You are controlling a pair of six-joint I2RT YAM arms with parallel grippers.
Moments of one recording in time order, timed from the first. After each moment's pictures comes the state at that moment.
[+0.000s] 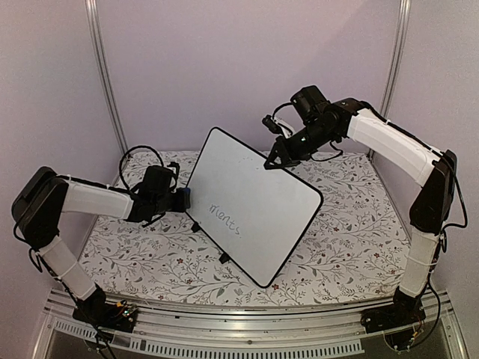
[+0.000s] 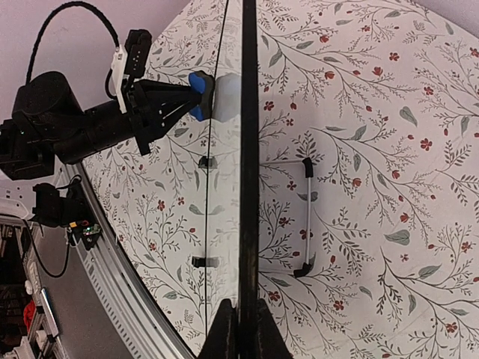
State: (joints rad) left arm -0.54 1.63 0.78 0.20 -0.25 -0.33; right arm 0.66 1.91 1.96 -0.97 -0.42 0.14
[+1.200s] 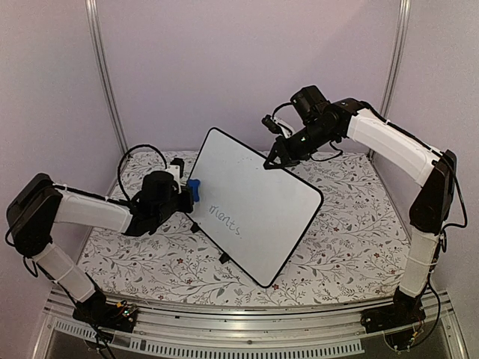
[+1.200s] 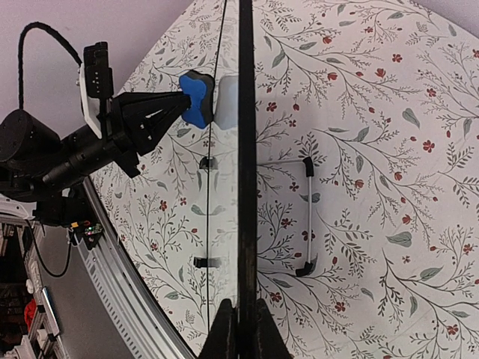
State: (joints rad) left arm -0.65 1.57 0.69 0.47 -0.35 -0.27; right arm 0.66 1.91 1.96 -0.97 -0.43 0.14
